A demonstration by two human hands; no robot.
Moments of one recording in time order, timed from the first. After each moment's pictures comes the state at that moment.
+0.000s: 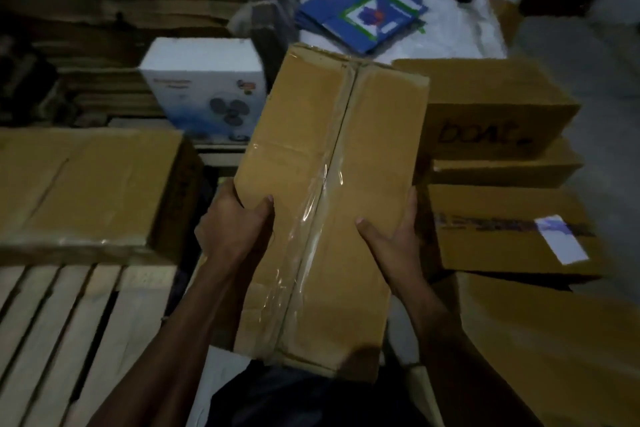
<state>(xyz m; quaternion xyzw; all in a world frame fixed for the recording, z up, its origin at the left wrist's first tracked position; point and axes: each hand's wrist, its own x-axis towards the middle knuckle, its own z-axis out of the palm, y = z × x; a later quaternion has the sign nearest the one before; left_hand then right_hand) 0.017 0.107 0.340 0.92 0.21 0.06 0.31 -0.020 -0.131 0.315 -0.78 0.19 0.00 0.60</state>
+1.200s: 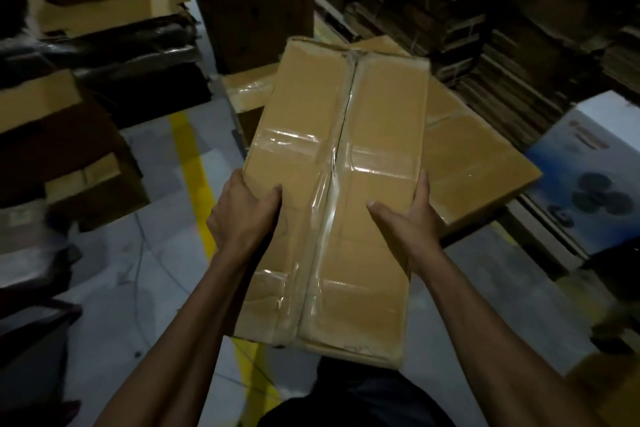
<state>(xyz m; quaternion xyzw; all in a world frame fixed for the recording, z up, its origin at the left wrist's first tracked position) -0.421 0.583 0.346 0.67 0.67 0.24 0.23 -0.209 0.454 0.348 -0.78 -0.26 0.32 0.47</state>
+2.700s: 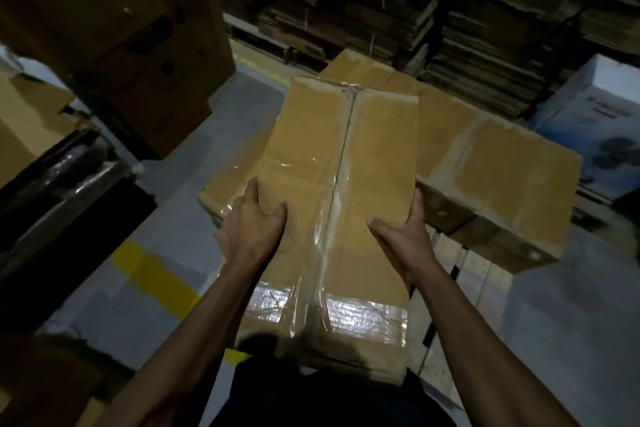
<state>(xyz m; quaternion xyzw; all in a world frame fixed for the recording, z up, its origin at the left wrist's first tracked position) -0.382 1.310 0.287 0.83 0.47 0.08 0.28 -0.264 1.088 0.297 -0.81 0.00 0.24 0.53</state>
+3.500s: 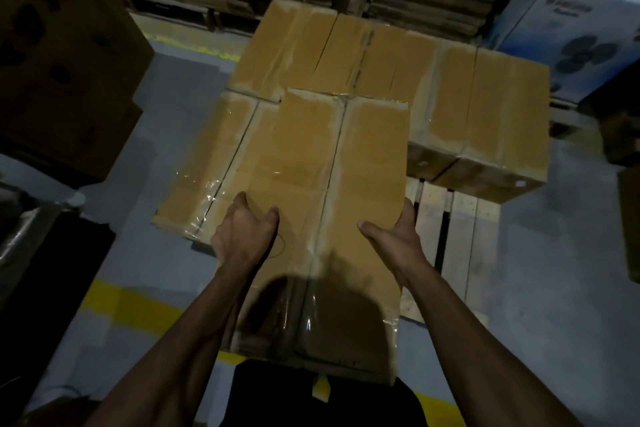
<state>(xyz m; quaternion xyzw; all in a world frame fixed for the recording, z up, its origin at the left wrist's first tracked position) -0.300 1.334 0.214 0.88 0.40 -0.05 0.26 -0.243 1.090 0.202 -0.79 0.16 0.24 0.53</state>
